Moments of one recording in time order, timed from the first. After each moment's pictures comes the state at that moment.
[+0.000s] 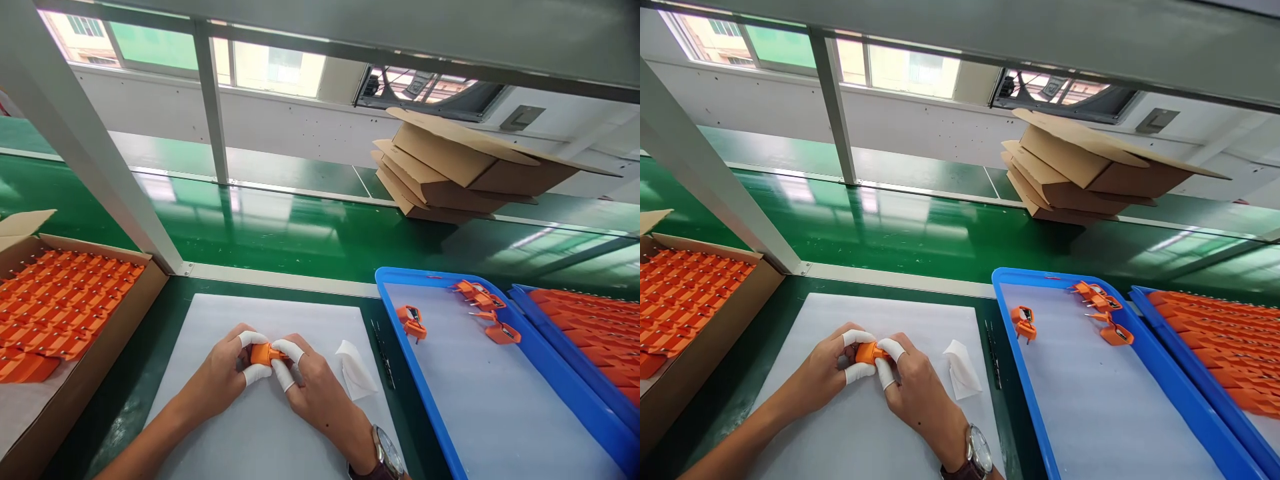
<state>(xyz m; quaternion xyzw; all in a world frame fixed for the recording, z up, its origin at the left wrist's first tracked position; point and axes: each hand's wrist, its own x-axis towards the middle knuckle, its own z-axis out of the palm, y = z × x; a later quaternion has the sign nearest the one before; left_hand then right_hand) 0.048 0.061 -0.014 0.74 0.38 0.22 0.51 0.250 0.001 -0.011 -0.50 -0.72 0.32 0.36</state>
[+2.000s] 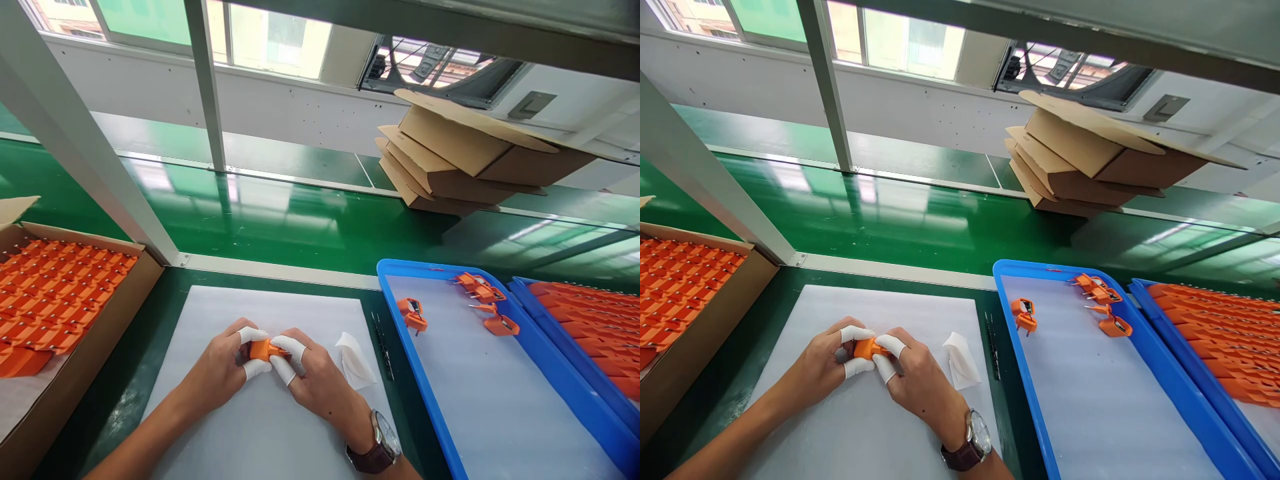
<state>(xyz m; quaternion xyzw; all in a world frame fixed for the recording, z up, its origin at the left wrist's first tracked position) 0.045 0.061 -0.024 0.77 0.36 0.24 0.48 0.255 0.005 -0.017 -0.47 -0.74 0.32 0.37</state>
